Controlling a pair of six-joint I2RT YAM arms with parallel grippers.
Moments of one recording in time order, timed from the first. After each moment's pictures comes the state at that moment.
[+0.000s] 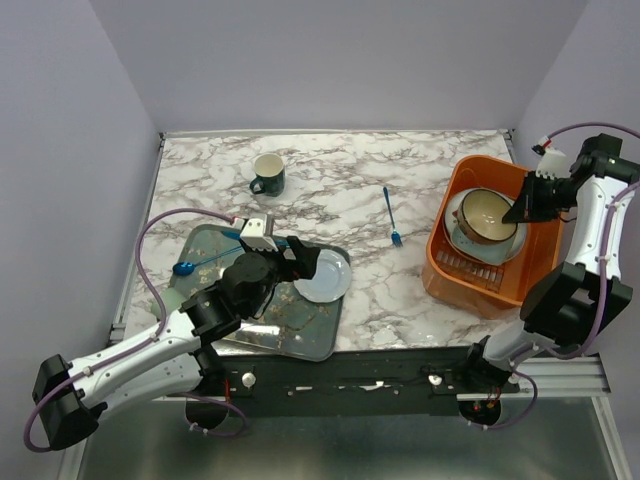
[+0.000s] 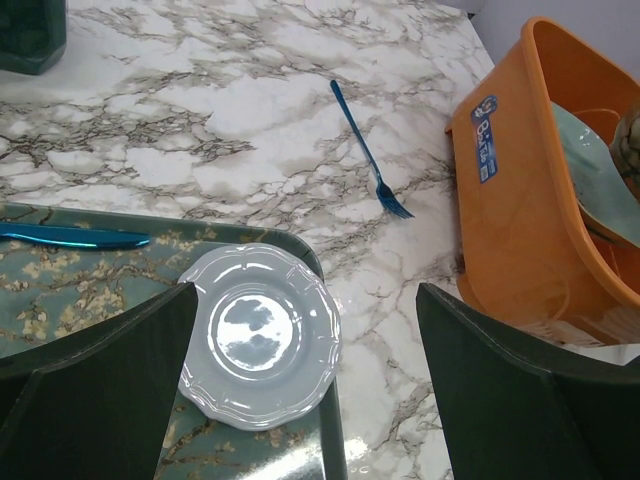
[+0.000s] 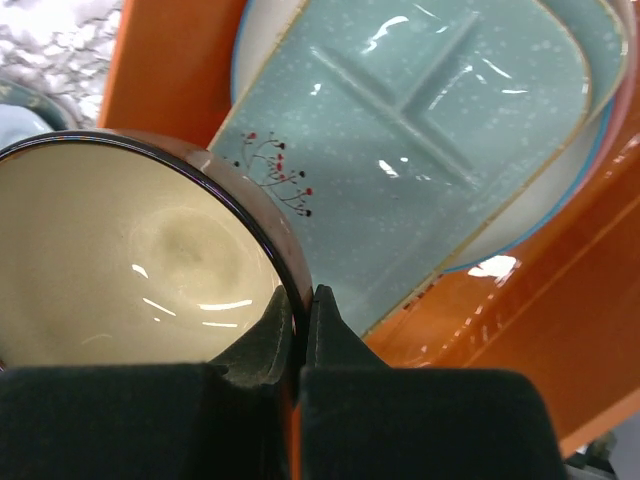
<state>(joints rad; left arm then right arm) -0.94 0.78 0.56 0.00 -0.48 -0.59 -0.47 1.58 1.64 -1.31 -0.55 -0.40</state>
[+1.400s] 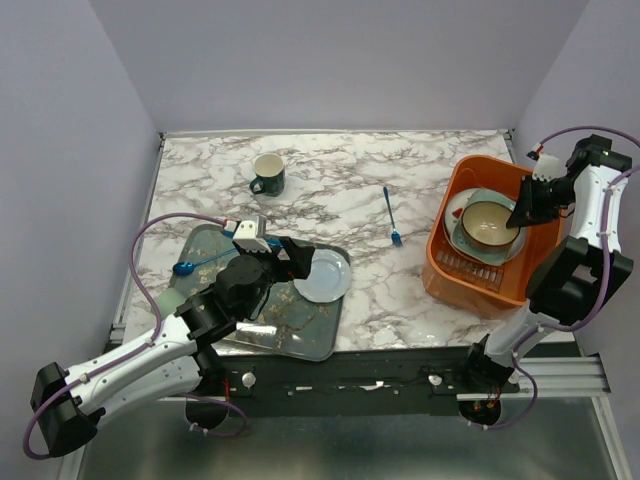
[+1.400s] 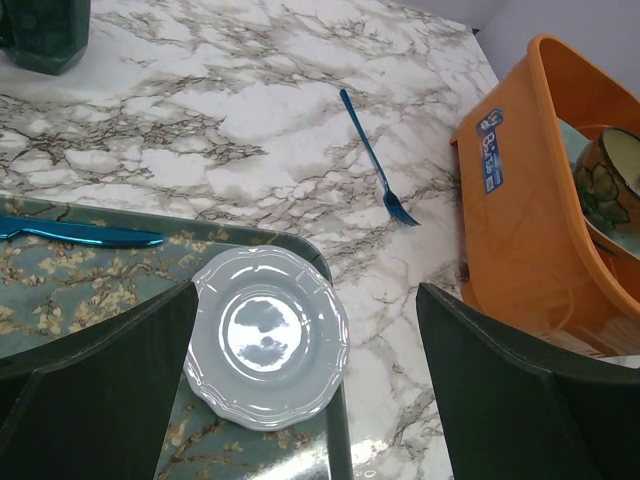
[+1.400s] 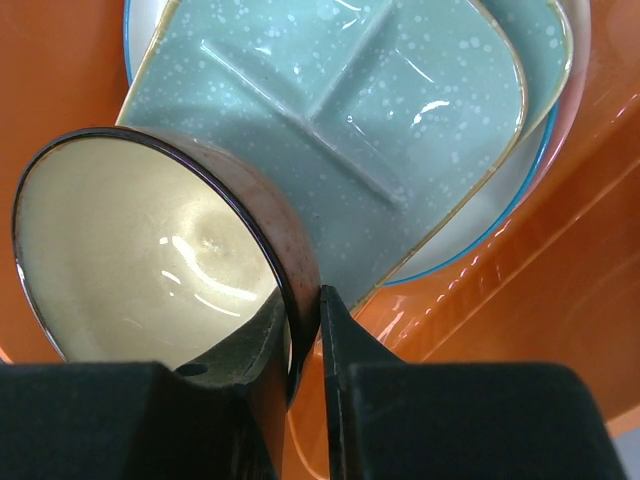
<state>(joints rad) -0.92 0.73 0.53 0.00 -0.48 -0.61 -0.48 1.74 1.70 -1.33 -0.44 -0.46</state>
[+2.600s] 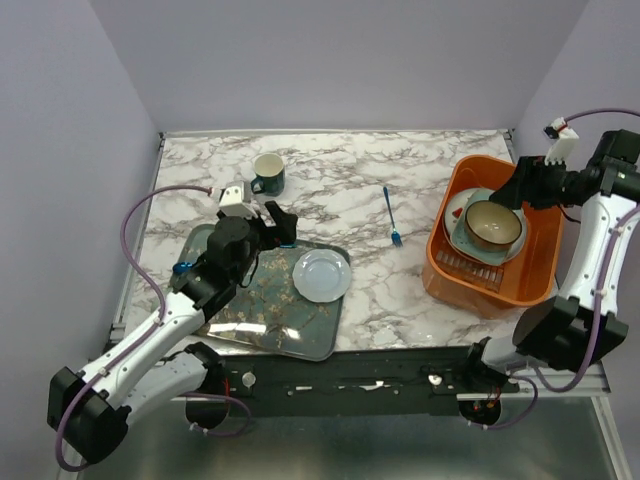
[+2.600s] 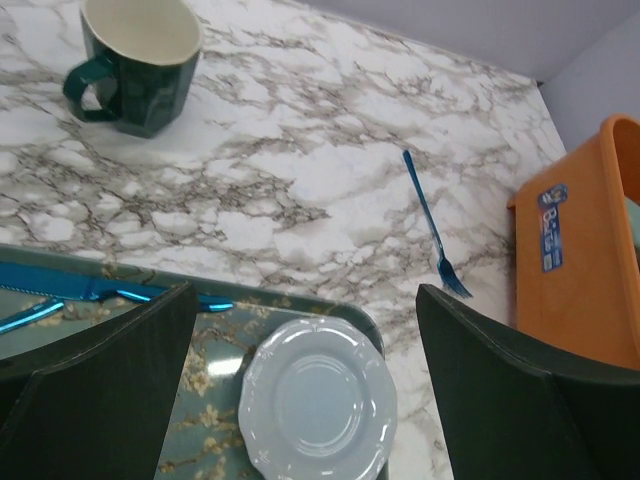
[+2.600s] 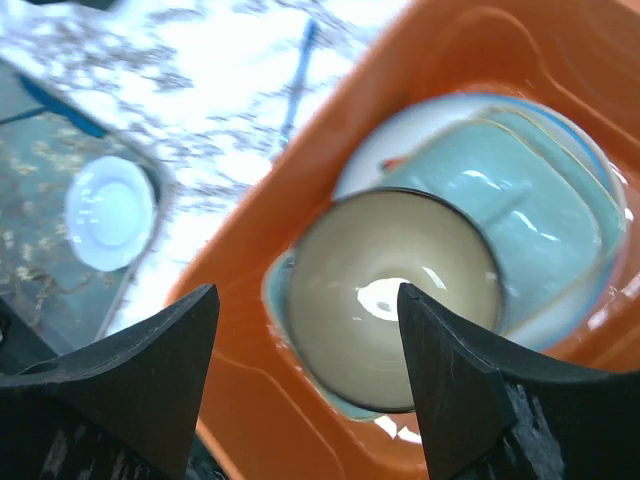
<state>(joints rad) -0.63 0.87 0.66 -0.02 -0.31 -0.55 -0.48 1.47 1.64 -1.18 -0.77 -0.43</state>
